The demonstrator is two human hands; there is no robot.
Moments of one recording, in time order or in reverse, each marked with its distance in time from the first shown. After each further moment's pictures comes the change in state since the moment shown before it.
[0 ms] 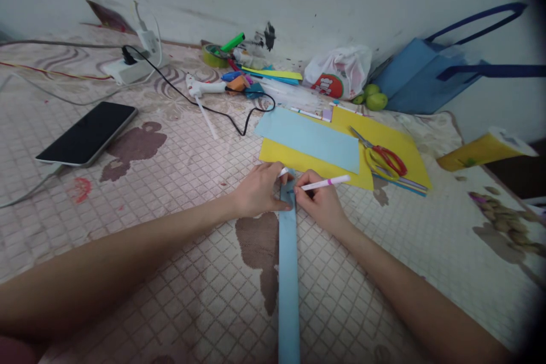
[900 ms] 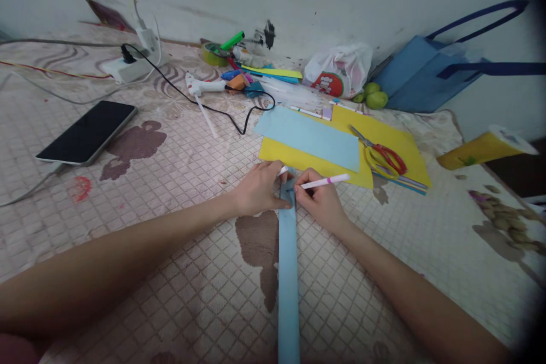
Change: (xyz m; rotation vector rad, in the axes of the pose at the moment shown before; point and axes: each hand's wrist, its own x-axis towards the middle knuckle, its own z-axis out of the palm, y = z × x) left_hand 0.000 0.000 0.001 0.003 0.011 0.010; right_hand -0.001 -0.001 0.000 -0.010 -0.002 -0.028
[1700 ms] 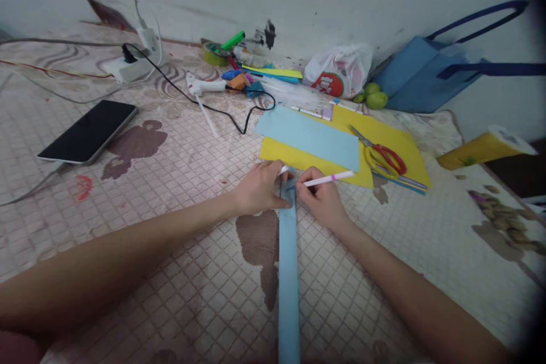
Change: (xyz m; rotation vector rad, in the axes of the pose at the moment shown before) left_hand -0.001 0.001 -0.002 -0.039 -0.009 -0.007; right_hand 0.001 0.004 -0.001 0.108 0.058 0.055
